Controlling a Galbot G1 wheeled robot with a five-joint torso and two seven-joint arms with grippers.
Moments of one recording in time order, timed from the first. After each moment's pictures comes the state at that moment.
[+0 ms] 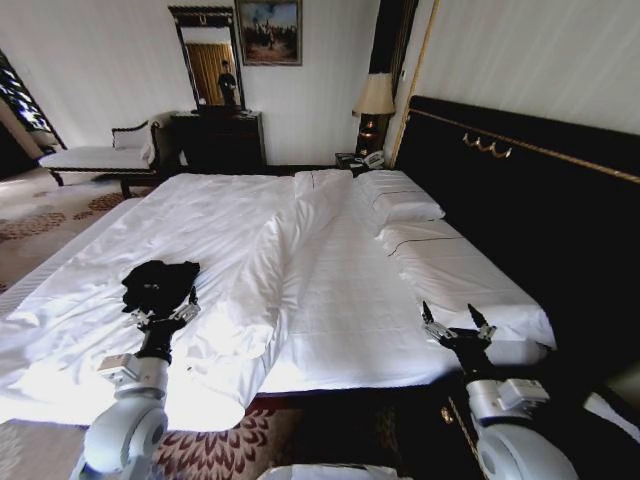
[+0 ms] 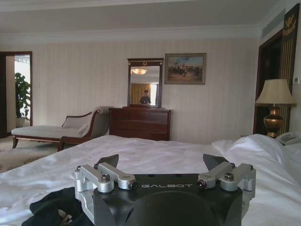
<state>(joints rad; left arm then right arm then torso) 1.63 -1.21 -0.75 -2.32 -0.46 0.15 -0.28 -1.79 1.34 0.80 2.39 0.31 -0.11 0.09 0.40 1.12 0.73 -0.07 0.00</state>
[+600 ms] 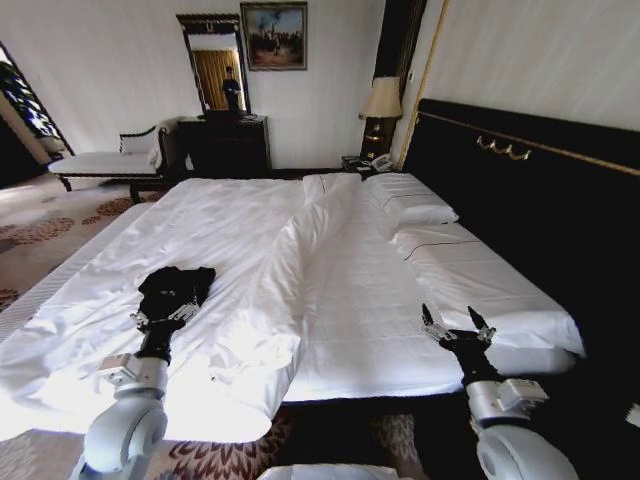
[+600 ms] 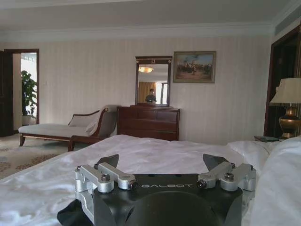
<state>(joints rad) 1.63 -1.22 -0.75 -2.32 -0.46 0.15 -0.27 -1.80 1.34 0.80 2.40 0.31 -0.11 0.09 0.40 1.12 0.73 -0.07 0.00</state>
